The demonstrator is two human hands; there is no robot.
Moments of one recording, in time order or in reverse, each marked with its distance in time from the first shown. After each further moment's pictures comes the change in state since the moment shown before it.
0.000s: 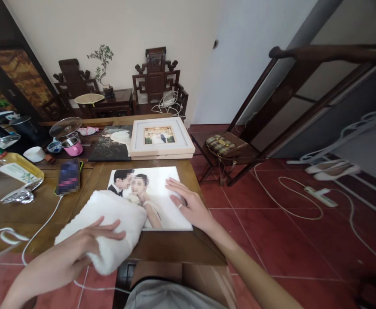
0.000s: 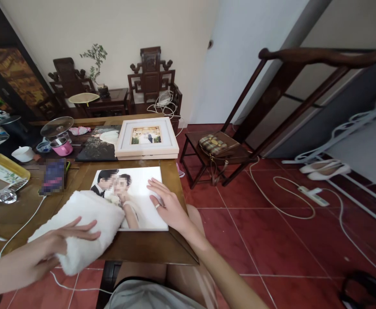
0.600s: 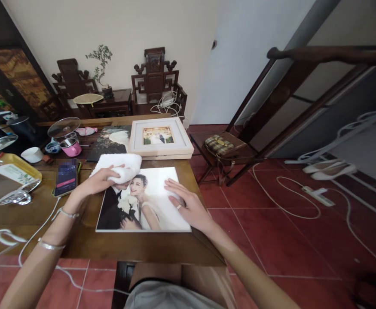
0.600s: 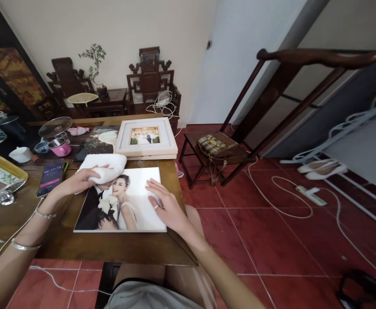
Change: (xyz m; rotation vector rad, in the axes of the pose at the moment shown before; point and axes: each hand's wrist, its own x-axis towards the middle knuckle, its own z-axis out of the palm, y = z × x) left_hand 0.132 -0.095 -0.056 0.040 0.122 0.010; right_hand 0.000 -0.001 -0.001 0.009 0.001 0.005
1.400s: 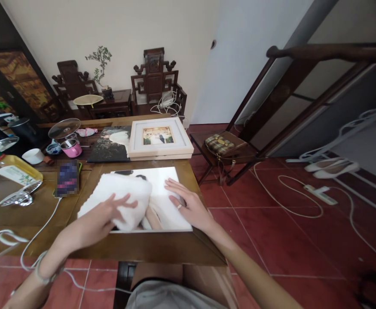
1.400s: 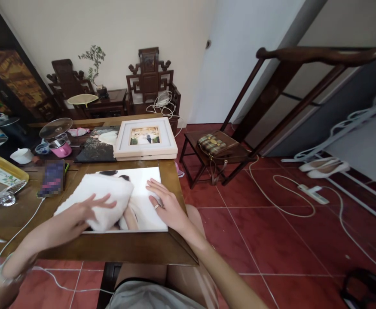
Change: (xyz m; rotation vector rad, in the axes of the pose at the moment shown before) left_hand -0.065 0.076 0.039 0.040 -0.077 0.087; right_hand 0.000 0.002 0.002 0.014 0.016 -0.021
